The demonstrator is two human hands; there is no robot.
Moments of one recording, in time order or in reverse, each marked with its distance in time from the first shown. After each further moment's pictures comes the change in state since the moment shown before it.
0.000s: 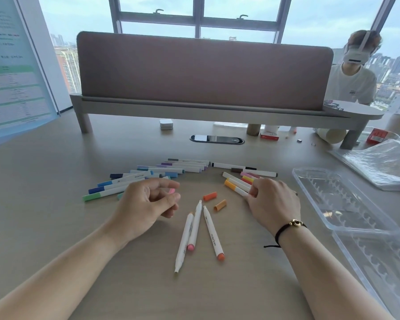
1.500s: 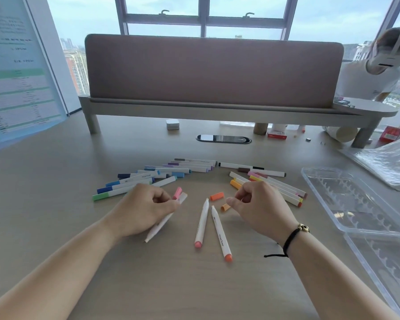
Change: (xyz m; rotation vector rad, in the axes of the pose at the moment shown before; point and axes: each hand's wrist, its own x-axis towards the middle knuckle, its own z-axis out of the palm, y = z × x) left_hand 0.003 0.010 -0.016 0.432 -0.079 -0.162; right_hand -0.011 -0.025 0.002 0.331 -0.192 -0.100
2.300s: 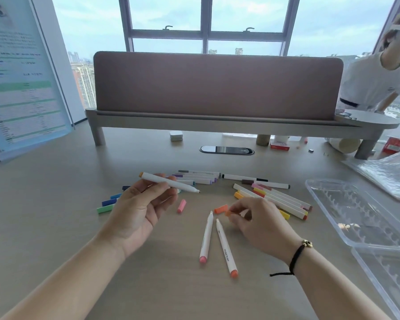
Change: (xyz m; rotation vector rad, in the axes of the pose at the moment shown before) left_hand 0.000 0.010 -0.005 -1.364 0.096 -0.011; right_hand -0.003 -0.003 0.003 0.040 -0.081 -0.119
